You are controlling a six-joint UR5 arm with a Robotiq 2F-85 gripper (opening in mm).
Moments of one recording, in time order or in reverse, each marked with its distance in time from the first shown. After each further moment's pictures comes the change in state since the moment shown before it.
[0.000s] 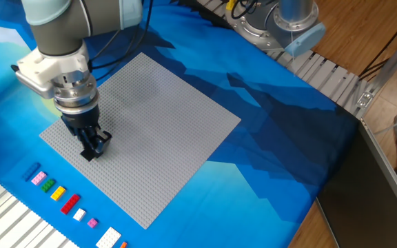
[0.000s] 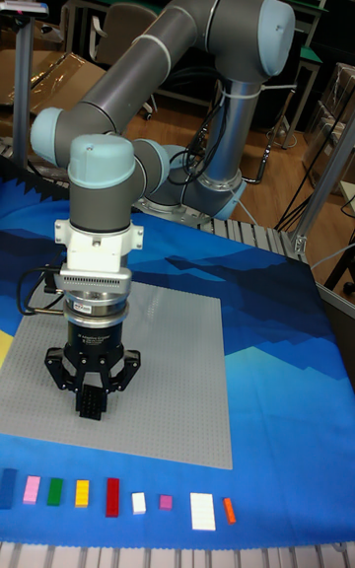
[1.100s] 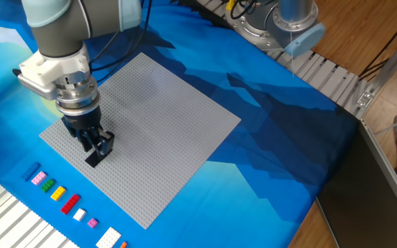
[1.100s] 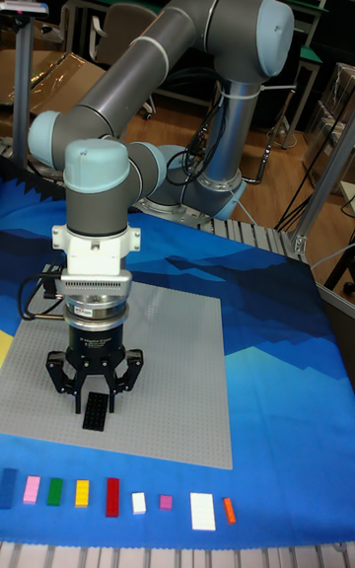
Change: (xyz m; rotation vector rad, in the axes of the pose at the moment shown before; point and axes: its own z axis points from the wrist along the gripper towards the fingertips) arm 0.003 0.003 0.002 -0.019 0.012 -0.045
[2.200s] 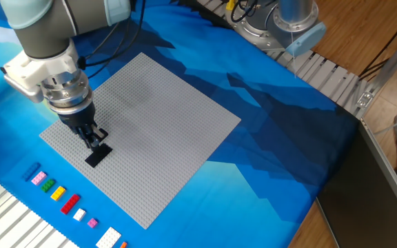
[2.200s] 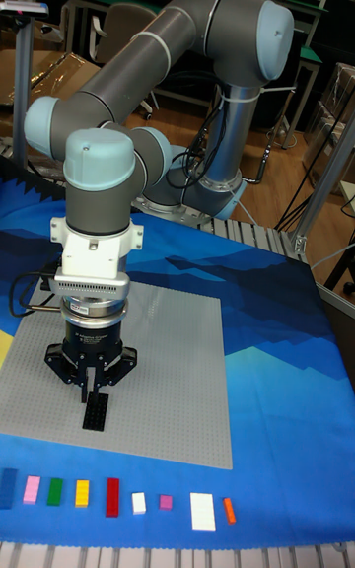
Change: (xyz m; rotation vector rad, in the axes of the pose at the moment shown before) arm 0.001 -0.005 -0.018 0.027 0.093 0.072
